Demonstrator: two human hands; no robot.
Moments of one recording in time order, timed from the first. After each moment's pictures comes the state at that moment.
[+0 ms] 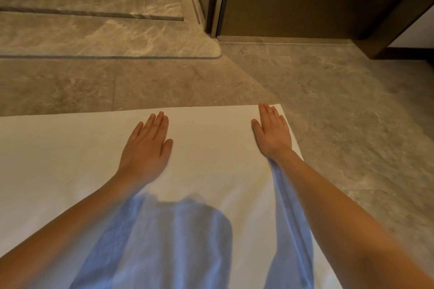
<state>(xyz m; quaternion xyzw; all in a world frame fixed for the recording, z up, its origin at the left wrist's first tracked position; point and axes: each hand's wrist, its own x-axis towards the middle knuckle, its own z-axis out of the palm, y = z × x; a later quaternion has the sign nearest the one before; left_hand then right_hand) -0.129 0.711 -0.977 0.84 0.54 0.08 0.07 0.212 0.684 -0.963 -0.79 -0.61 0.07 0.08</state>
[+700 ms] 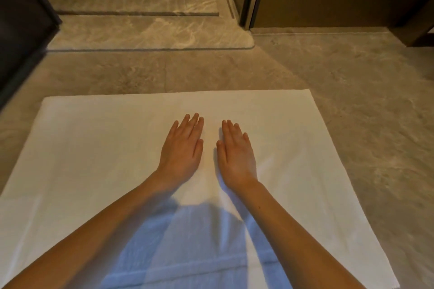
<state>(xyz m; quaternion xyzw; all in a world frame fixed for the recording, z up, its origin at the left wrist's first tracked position) -0.167 0.628 -0.945 0.84 0.53 0.12 0.10 -0.014 0.575 -0.921 -0.71 -0.66 0.16 0.18</state>
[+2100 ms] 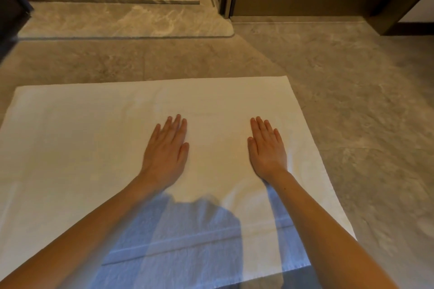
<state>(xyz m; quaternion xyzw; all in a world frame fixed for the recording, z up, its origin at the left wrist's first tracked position) -0.159 0.583 -0.943 0.84 0.53 0.06 0.09 0.115 0.534 -0.956 -0.76 -0.64 0.08 0.07</state>
